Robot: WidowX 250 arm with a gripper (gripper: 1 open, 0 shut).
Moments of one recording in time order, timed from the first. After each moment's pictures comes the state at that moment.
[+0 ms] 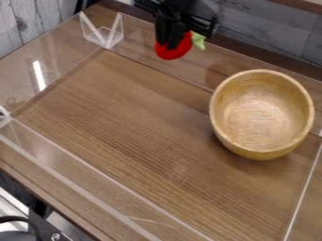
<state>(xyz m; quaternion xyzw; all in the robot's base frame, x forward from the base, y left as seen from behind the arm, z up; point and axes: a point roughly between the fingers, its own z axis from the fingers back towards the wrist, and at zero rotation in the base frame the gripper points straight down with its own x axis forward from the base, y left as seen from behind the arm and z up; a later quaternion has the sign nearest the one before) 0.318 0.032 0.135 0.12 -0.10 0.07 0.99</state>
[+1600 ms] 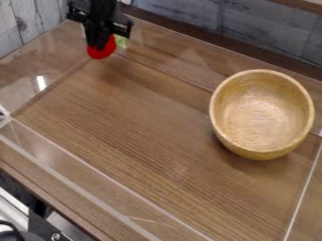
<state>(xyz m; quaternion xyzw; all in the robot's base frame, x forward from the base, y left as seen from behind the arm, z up) 0.337 0.189 0.068 0.15 -0.05 0.19 0.97</state>
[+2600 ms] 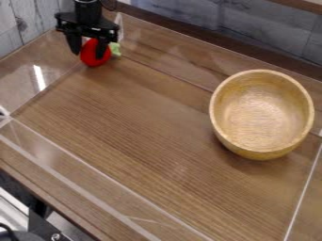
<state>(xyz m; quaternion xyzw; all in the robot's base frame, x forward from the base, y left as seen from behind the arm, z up) 0.335 0.213 0.052 0.09 -0.05 0.21 0.97</state>
